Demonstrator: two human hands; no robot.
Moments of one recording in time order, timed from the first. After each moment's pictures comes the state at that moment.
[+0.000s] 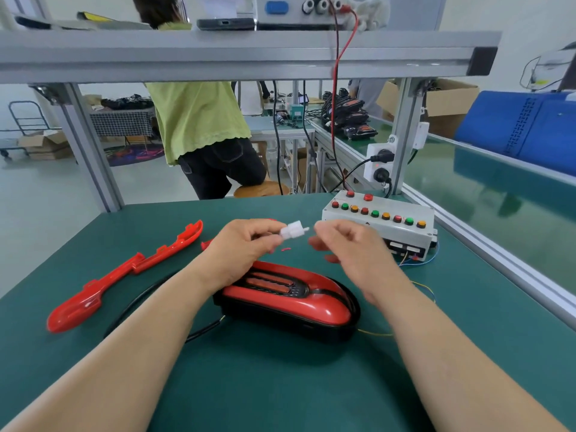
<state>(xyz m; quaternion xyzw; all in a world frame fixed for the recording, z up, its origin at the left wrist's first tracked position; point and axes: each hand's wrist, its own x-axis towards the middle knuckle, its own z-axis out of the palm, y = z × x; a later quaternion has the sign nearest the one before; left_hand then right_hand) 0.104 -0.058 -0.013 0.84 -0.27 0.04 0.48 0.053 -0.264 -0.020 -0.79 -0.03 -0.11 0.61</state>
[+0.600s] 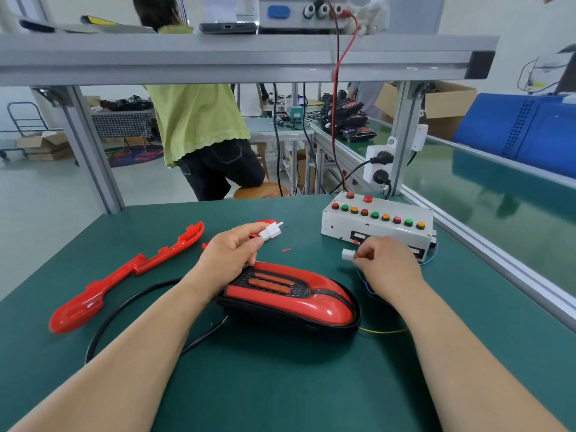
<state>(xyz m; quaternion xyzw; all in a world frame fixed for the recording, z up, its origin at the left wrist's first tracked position) 0.118 -0.041 -0.040 0.82 -0.18 0.04 0.55 0.063 -0.305 -0.038 -0.96 0.12 -0.13 0.23</state>
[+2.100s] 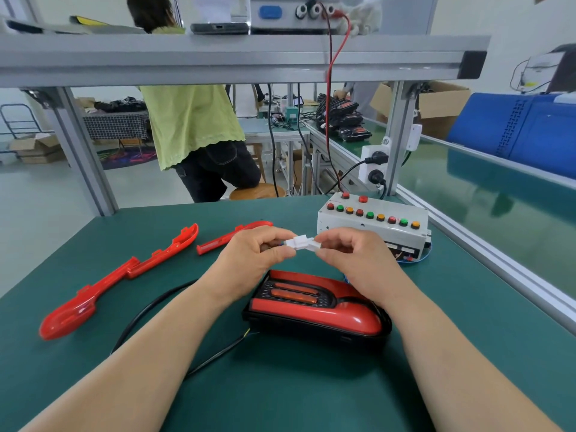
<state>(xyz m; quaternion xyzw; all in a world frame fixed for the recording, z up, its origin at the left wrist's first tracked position) 0.095 -0.077 -0.025 0.80 -0.26 0.02 0.54 0.051 -0.280 -0.026 -0.83 -0.07 -0.14 0.54</state>
